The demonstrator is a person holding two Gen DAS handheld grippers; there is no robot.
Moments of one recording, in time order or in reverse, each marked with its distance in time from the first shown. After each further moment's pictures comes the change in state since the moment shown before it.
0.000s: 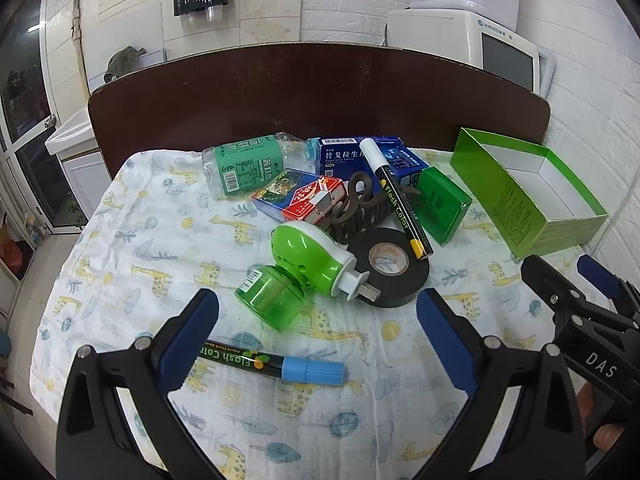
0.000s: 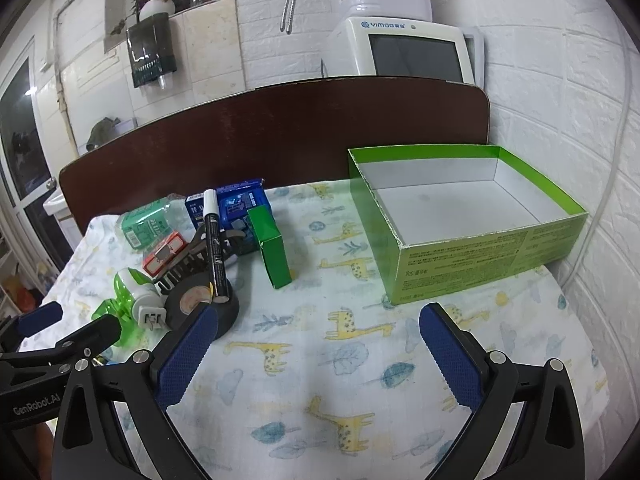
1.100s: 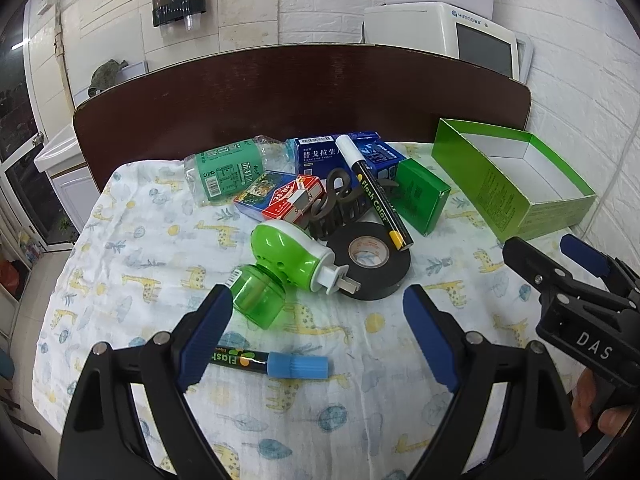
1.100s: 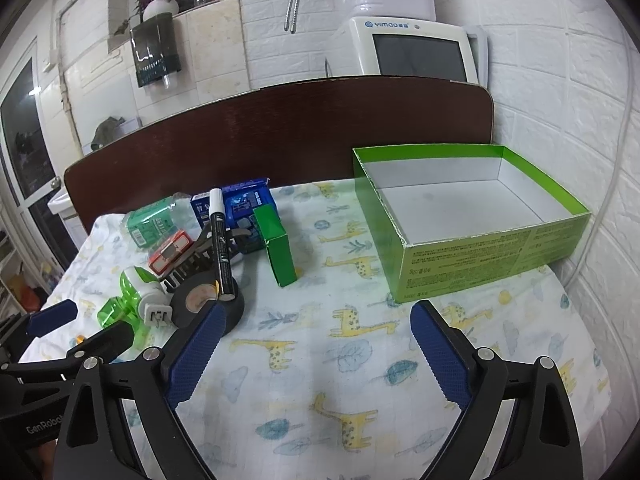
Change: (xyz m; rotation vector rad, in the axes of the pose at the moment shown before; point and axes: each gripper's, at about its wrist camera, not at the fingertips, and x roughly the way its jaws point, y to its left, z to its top) left arm -0.004 -0.011 -0.004 0.060 0.006 -0.038; right arm -0.002 0.001 -0.002 -0.006 0.004 0.019
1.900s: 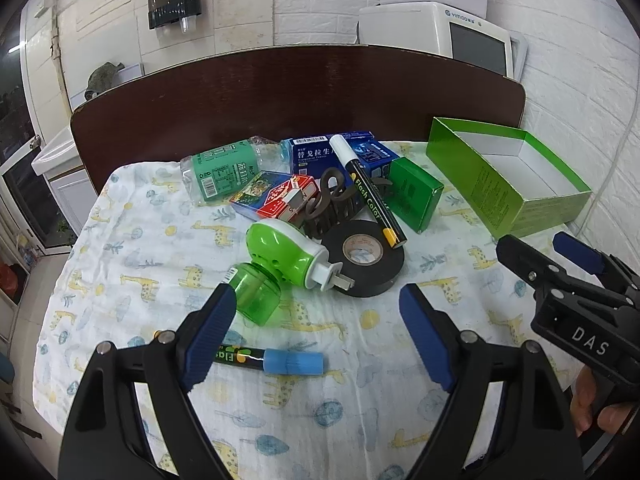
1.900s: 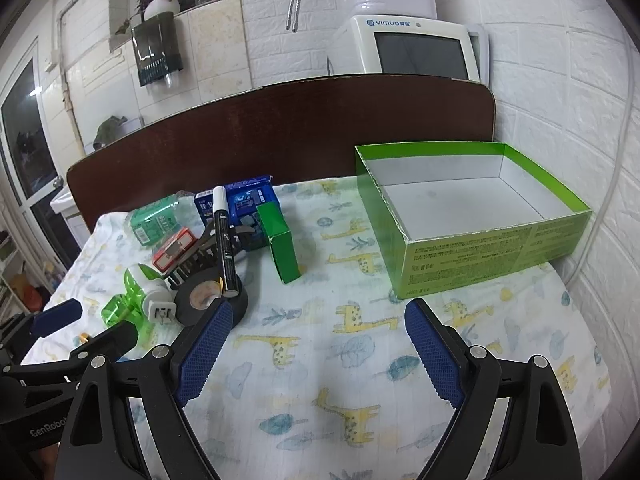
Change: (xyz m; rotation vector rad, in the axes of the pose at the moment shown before) left arm -0.003 -0.002 0.000 0.012 -0.001 -0.015; right arm -0.002 -0.001 0.000 0.007 0.014 0.015
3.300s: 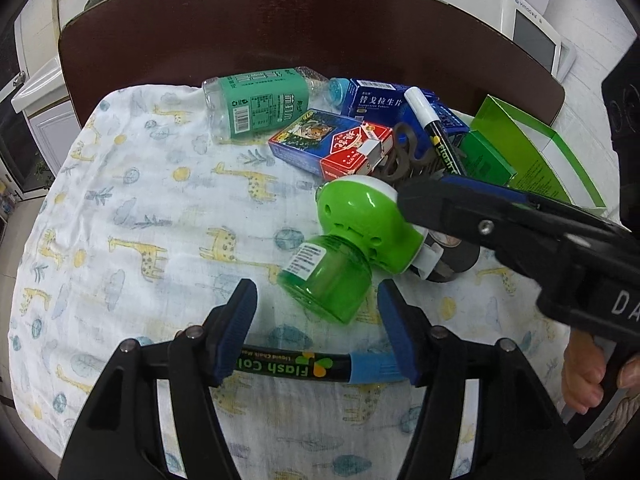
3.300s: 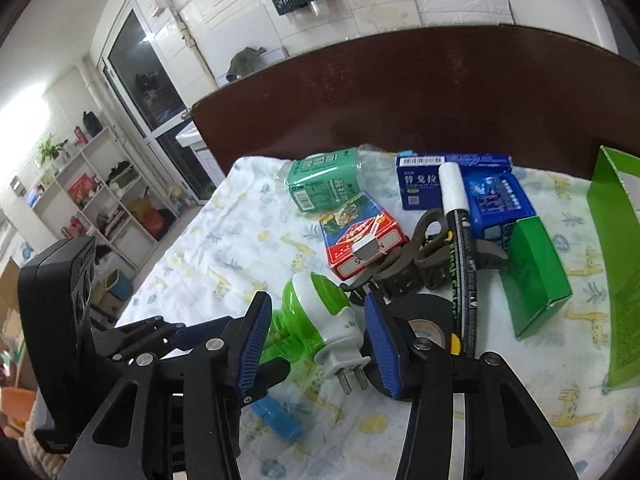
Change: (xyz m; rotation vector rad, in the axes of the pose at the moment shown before) left arm 0.058 0.073 0.001 -0.122 0.211 -0.088; right arm 0.091 0.113 0.043 -0.175 0.270 0.554
